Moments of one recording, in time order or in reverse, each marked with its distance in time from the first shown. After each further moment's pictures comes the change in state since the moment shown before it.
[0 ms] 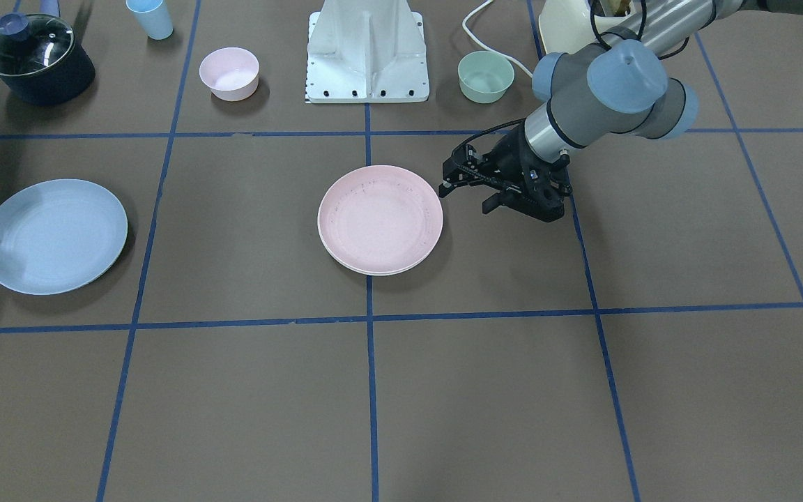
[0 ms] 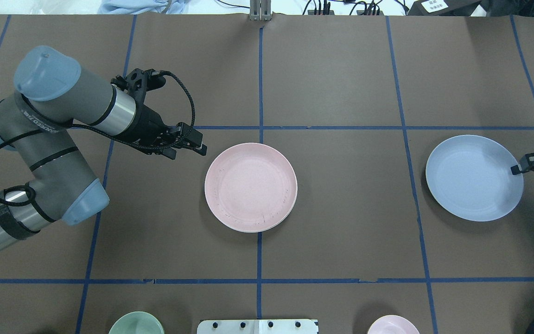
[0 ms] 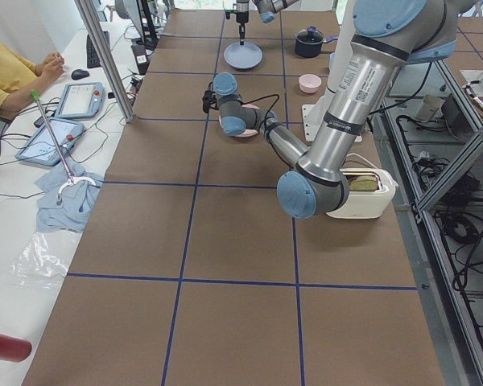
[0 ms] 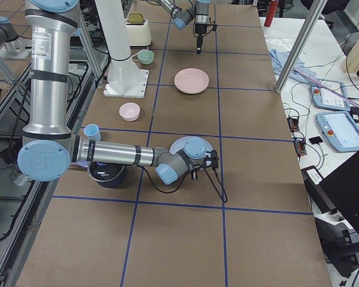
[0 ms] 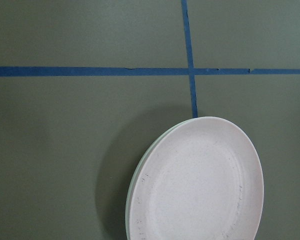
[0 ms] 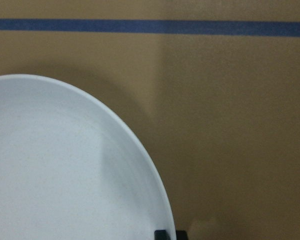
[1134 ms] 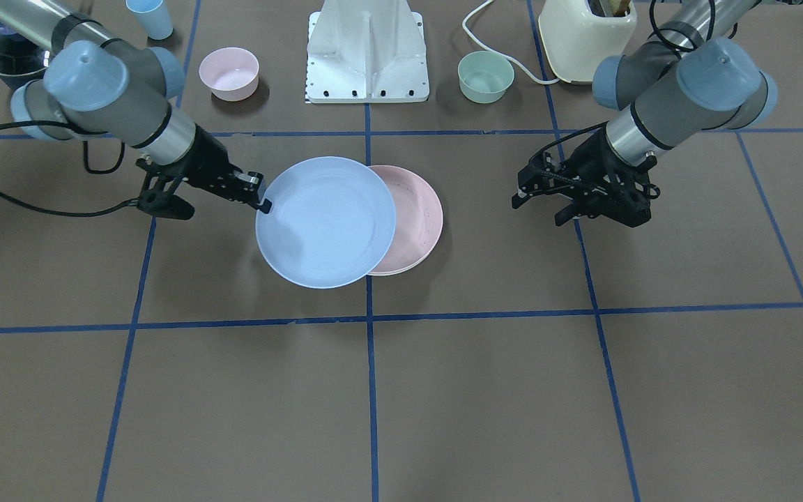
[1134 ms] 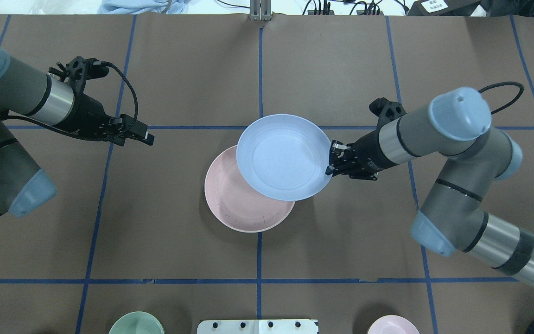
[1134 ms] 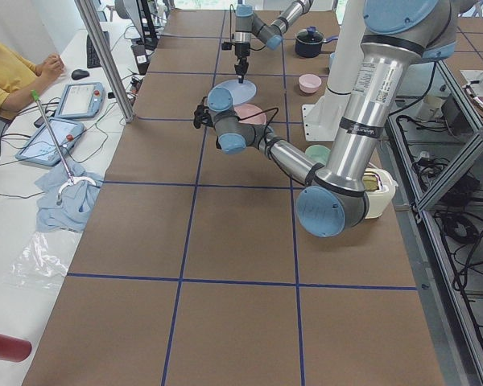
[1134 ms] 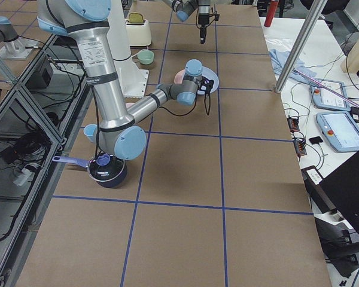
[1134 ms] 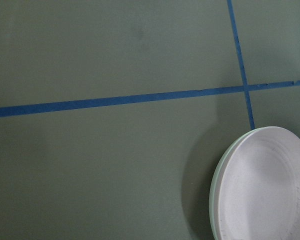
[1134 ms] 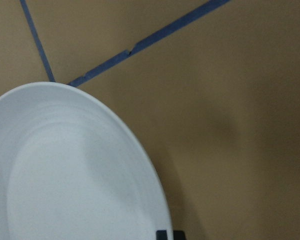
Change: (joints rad) left arm -0.113 0.155 -0.053 -0.003 -0.027 0.174; right arm -0.510 0.434 0.219 -0.142 -0.314 1.005
